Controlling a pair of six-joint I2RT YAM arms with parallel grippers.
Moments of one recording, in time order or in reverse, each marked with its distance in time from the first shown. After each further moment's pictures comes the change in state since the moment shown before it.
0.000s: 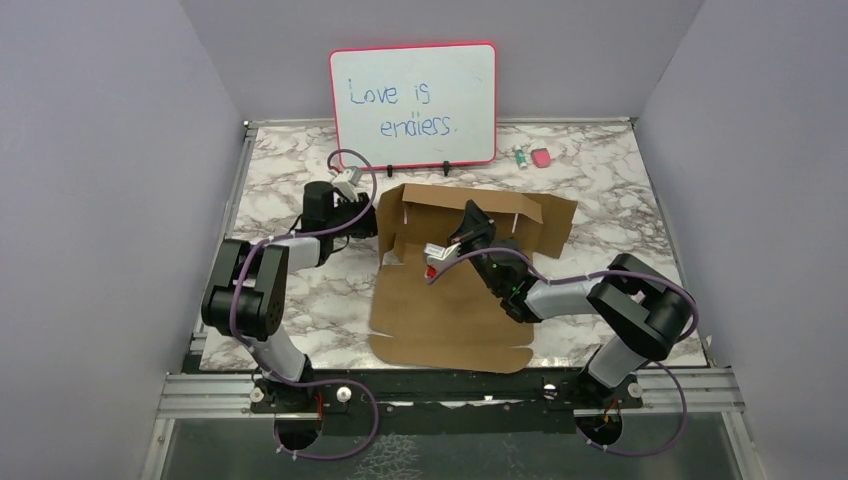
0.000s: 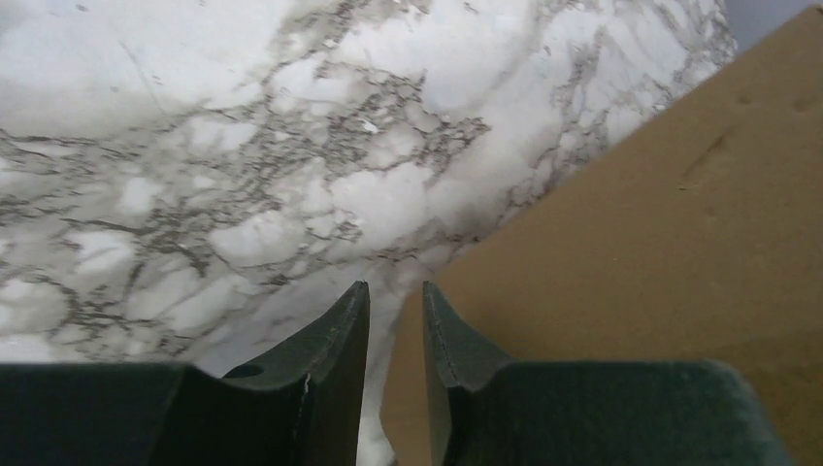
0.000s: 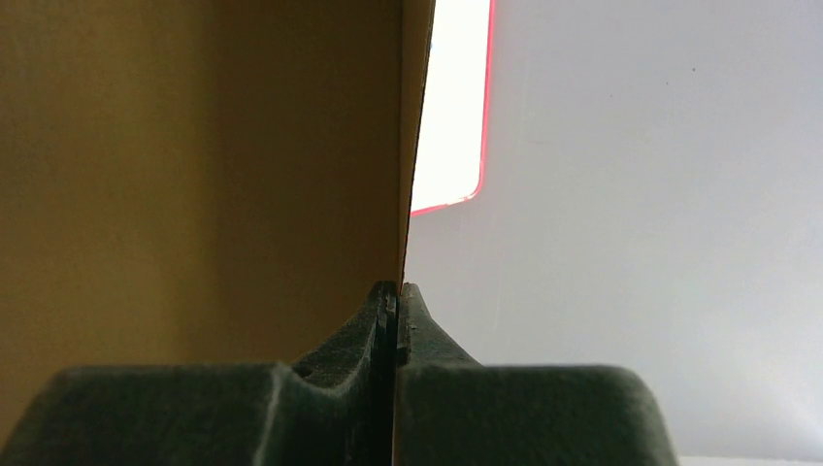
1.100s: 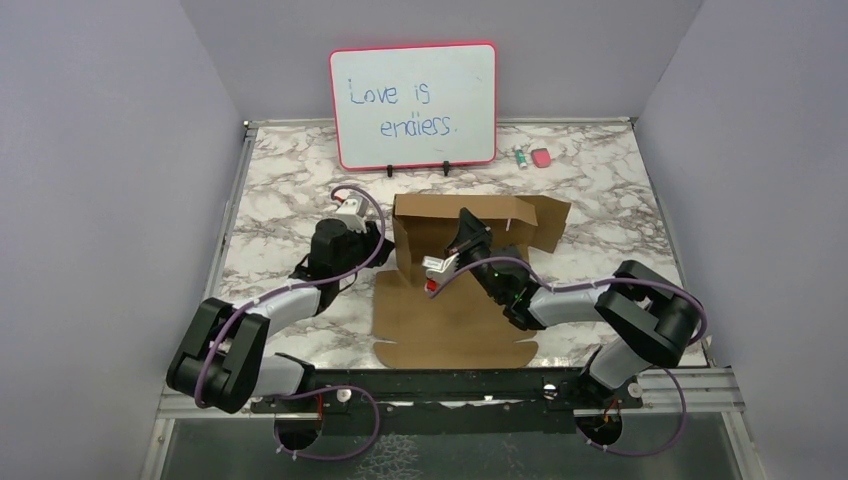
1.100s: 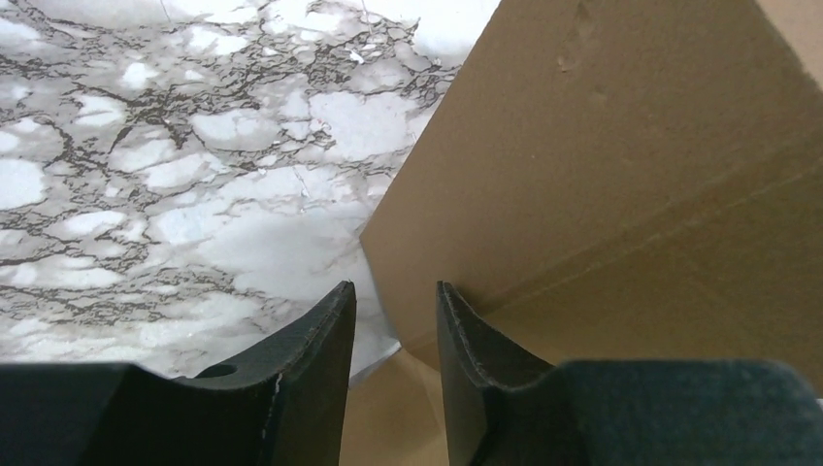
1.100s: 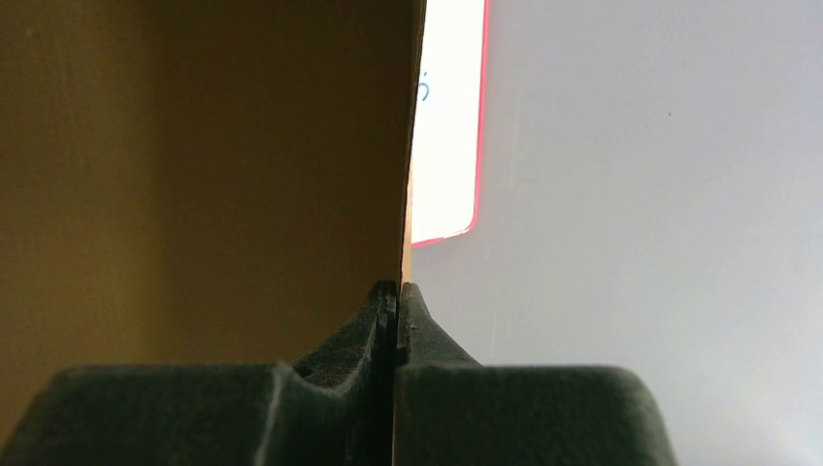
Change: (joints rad) left arm -0.223 -0.380 -0.304 0.023 -0.377 -0.034; right arm 0.042 -0.047 -0.038 -0.013 -0.046 0.003
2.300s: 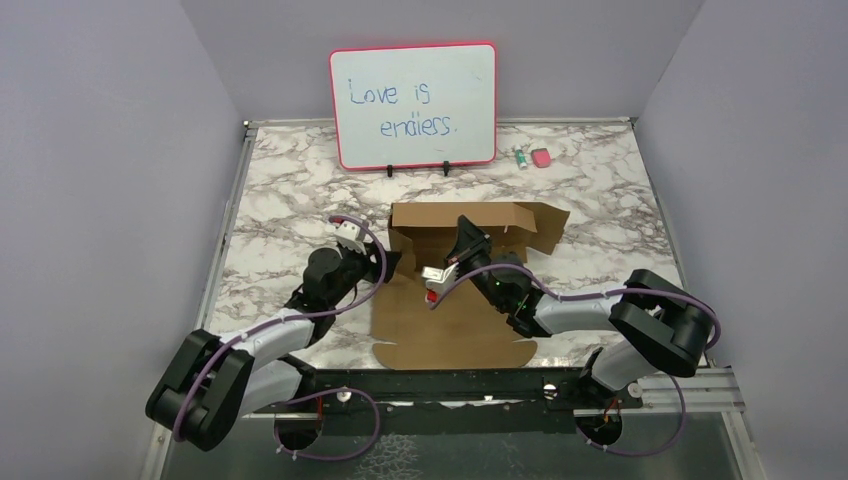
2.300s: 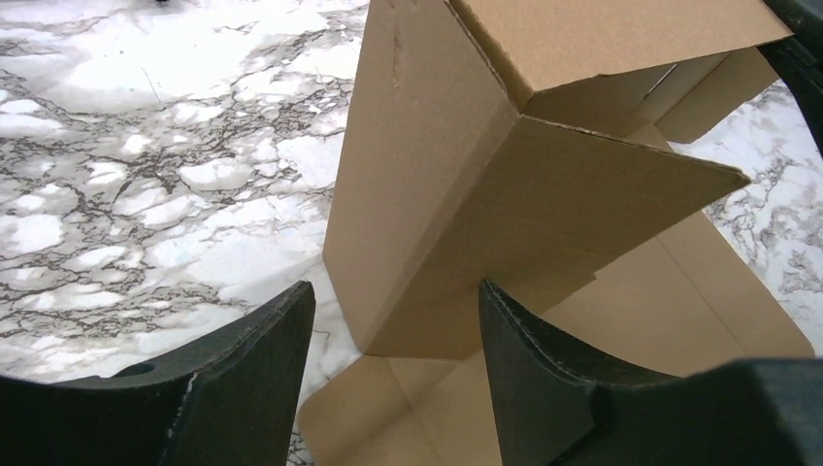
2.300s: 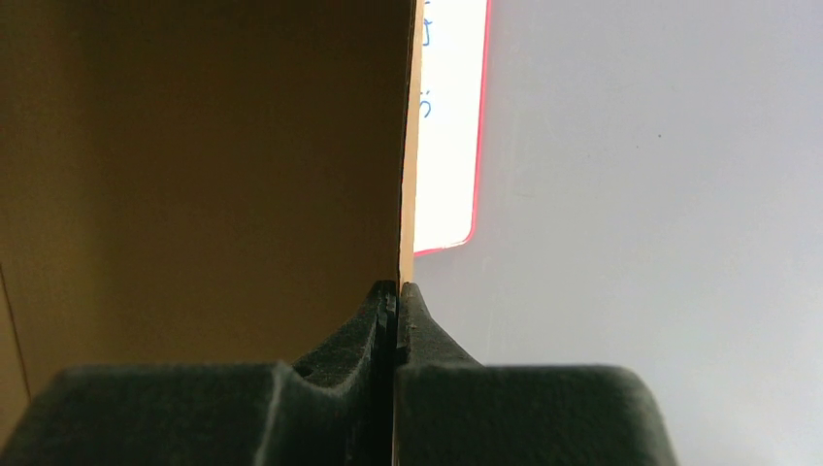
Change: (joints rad) left arm -0.099 -0.204 -0.216 0.221 -0.094 0.092; right arm 0.061 -0.074 -0.034 -0.063 0.026 -0.009
